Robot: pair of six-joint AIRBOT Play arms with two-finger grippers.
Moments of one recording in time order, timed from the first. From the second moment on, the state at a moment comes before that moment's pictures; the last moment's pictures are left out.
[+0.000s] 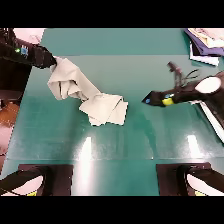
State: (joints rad) left arm -0.15 -1.20 1.69 1.25 -1.38 -1.36; right arm 0.15 -1.14 0.93 -0.87 1.06 1.42
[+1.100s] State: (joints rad) left arm -0.15 -1.17 1.72 1.32 -1.36 -1.36; right arm 0.21 -1.34 1.11 -1.06 1.03 1.37
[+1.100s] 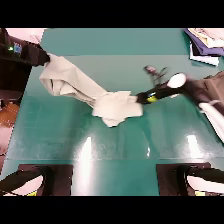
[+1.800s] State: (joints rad) left arm -0.14 -1.18 1.23 1.15 -1.28 -1.34; right arm -0.19 -0.85 1.11 -1.17 1.40 1.37
